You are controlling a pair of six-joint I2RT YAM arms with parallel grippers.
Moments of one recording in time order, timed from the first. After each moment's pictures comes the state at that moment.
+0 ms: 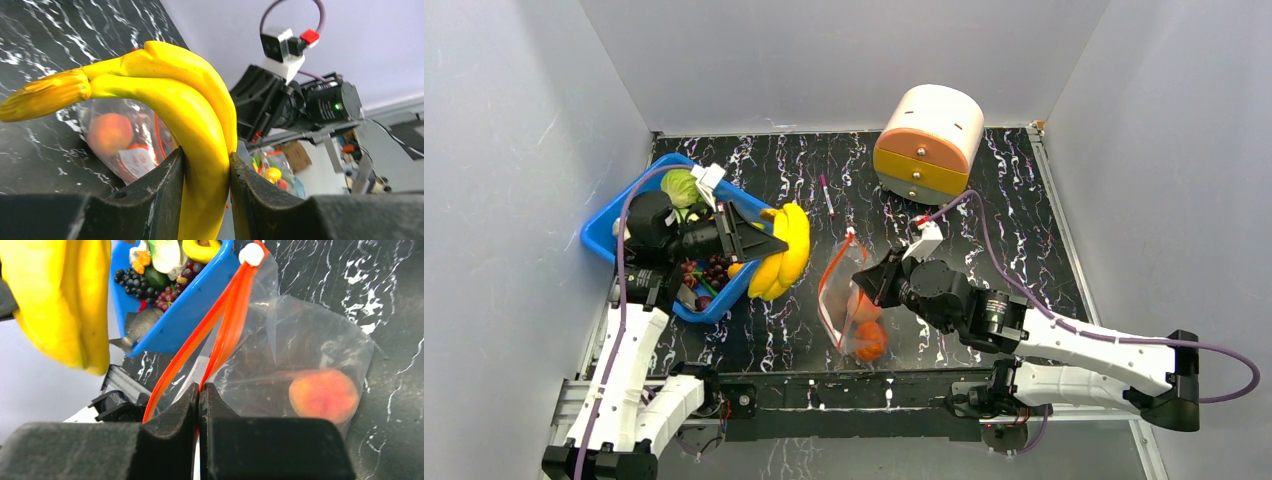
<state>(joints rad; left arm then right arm) -0.10 0.85 0.95 -0.39 1.04 -0.70 1.18 0.91 0.82 -0.23 0.43 0.88</state>
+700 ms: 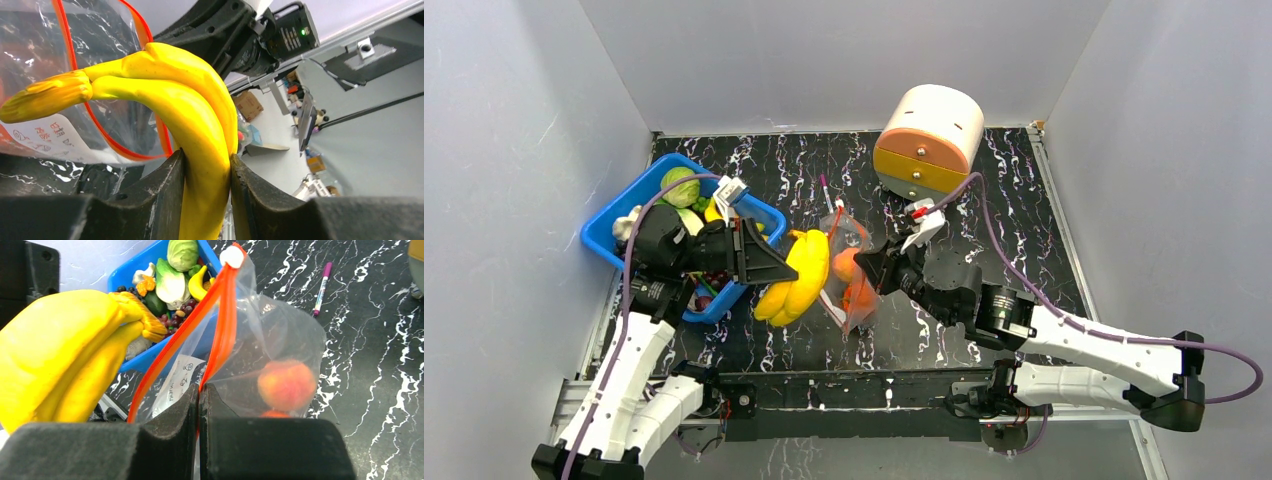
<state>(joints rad) -0.24 0.79 0.83 -0.07 1.26 -0.96 1.18 0.92 0.90 -0.14 0.48 0.50</state>
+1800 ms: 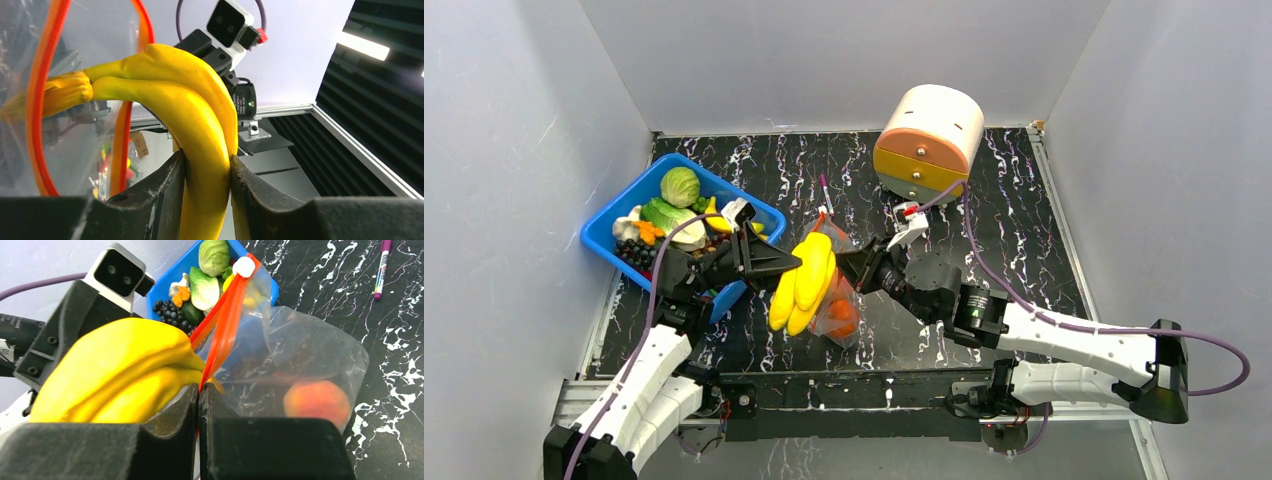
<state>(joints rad) -0.30 0.76 0.47 0.62 1.01 -1.89 1.18 1.01 0.85 0.05 0.44 0.70</state>
